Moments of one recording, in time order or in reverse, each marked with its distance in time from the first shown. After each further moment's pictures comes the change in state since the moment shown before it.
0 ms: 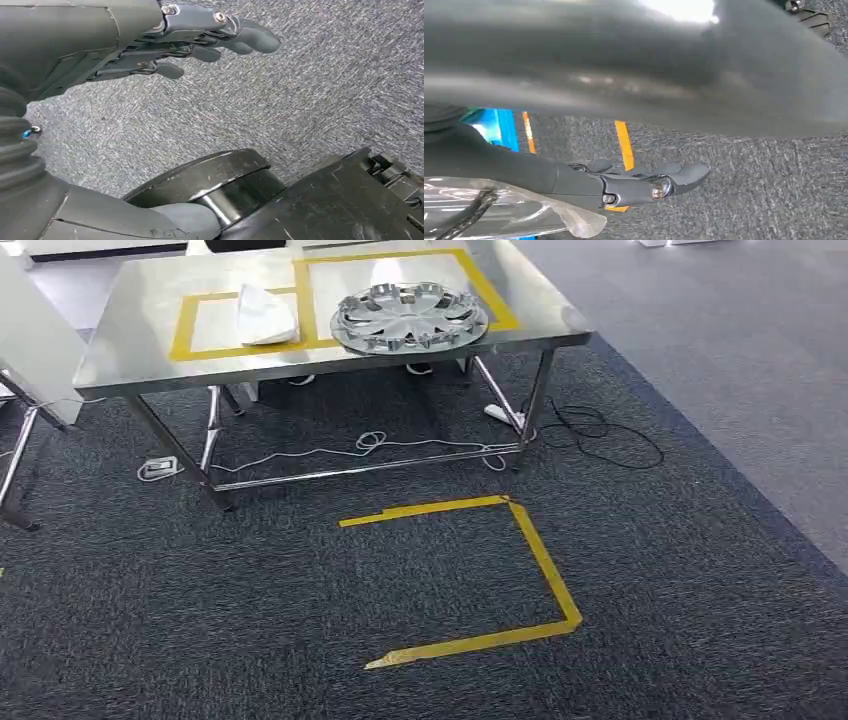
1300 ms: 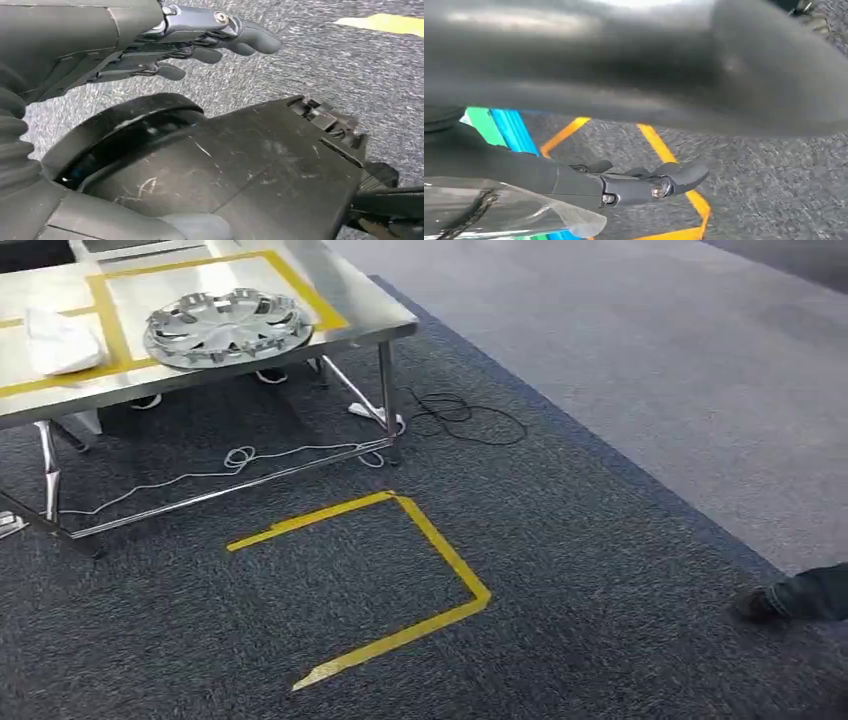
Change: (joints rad) left arm 0.004 -0.040 0.006 0.000 0.008 -0.010 -0.009; right arm 0.005 0.001 -0.036 -0.004 -0.011 0.014 -0.007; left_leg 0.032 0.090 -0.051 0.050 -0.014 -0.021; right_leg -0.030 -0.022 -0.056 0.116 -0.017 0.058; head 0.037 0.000
